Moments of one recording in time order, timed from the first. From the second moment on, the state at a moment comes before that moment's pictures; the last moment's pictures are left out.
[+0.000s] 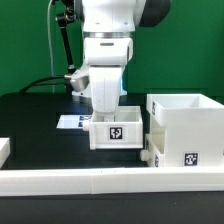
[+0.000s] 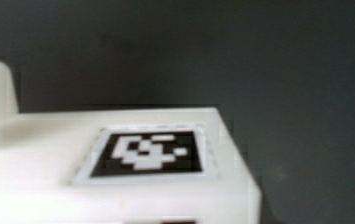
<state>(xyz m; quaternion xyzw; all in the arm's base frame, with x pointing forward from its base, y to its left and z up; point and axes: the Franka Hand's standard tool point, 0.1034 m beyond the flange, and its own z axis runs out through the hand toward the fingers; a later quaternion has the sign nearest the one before) 0.513 -0.018 0.055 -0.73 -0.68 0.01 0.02</state>
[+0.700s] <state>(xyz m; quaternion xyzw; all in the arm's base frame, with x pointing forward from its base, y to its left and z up) 0.525 -0.014 0.050 -0.71 -0.71 0.01 0.01</state>
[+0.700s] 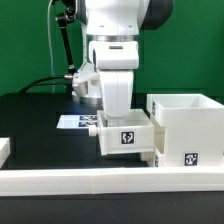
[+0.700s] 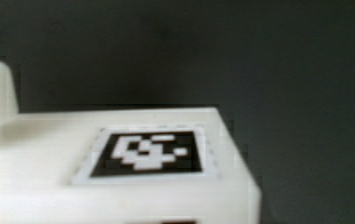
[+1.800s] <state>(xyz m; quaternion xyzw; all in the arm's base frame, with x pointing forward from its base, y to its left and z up) 0.542 -0.009 0.055 -0.71 -0.71 0.00 0.01</state>
